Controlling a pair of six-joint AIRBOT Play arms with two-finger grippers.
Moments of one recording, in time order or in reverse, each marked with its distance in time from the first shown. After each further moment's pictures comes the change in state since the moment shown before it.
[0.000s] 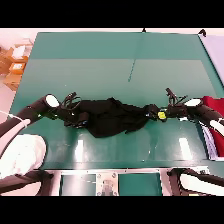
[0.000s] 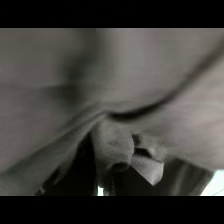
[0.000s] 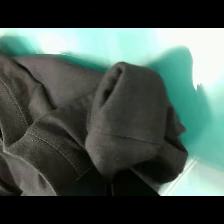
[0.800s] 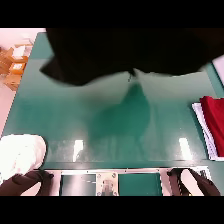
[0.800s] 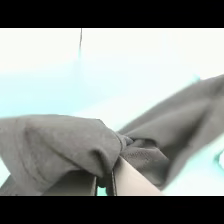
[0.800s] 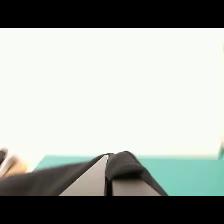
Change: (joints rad) left arm -0.018 0.347 1.276 0.381 -0.312 -0.095; right arm -0.458 0.515 1.033 0.134 0.156 0.036
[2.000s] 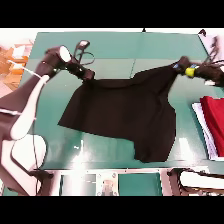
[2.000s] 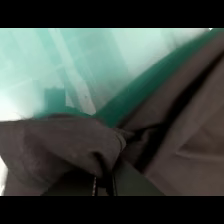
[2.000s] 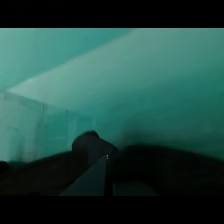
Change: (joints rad) left arm 0.000 -0.865 -0.268 -0.010 0.260 0.271; right arm 0.278 -0.638 -0.510 -0.025 -0.304 -0.158
